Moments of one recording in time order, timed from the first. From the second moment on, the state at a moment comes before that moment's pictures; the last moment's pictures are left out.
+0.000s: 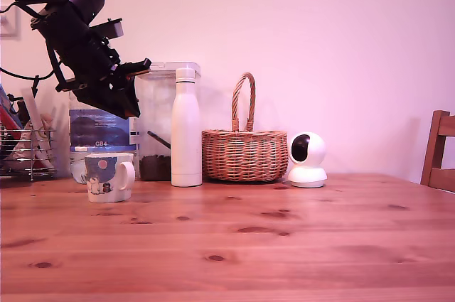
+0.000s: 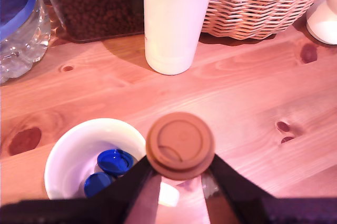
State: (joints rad) arm -0.21 1.93 1.56 -0.34 0.19 -0.02
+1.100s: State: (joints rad) arm -0.12 1.86 1.56 -0.51 0.13 0.06
